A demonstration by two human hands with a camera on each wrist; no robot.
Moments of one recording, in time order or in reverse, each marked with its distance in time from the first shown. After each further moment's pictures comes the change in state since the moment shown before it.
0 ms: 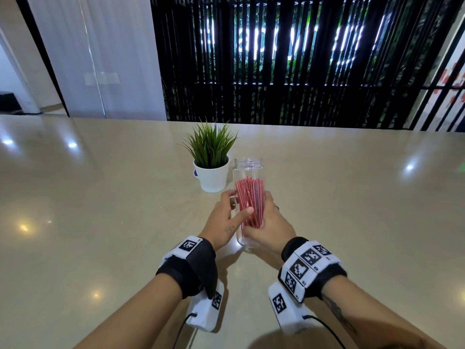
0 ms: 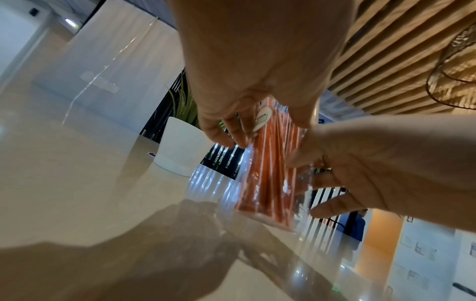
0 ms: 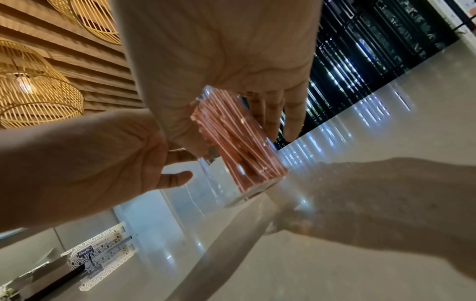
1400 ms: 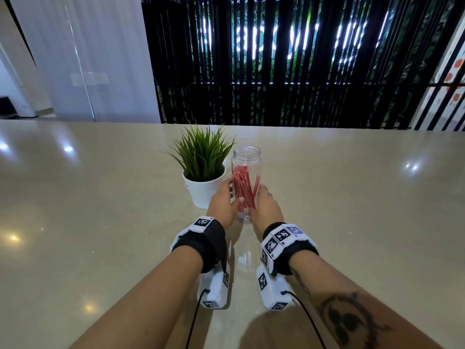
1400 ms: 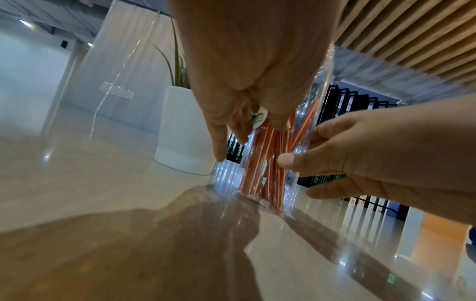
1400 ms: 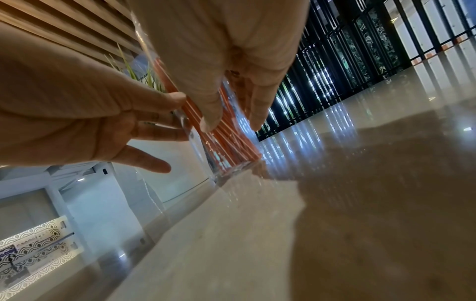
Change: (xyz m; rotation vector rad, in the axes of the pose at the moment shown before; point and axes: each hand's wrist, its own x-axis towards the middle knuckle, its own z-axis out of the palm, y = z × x) left_hand 0.118 -0.049 0.008 0.187 0.109 -0.085; right_hand 0.124 0.030 0.021 -0.047 0.143 0.094
